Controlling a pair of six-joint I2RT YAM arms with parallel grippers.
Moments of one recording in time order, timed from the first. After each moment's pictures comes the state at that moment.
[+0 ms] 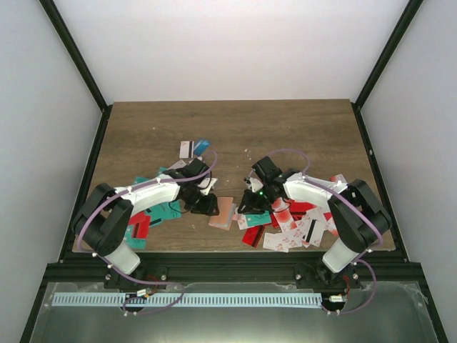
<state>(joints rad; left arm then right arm) -0.64 1.61 0.91 -0.59 0.40 -0.37 0.63 1.61 0.89 -0.49 -0.59 0.55</state>
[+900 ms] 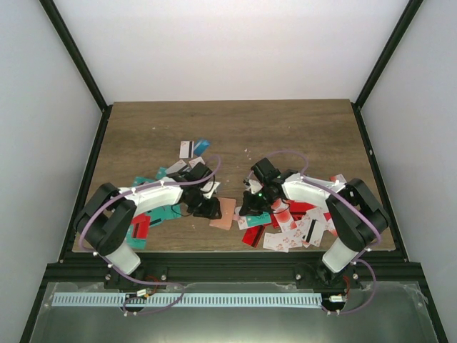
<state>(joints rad) -0.68 1.63 0.89 -0.55 0.41 -0.39 0.64 1.63 0.89 -0.49 -0.58 0.55</state>
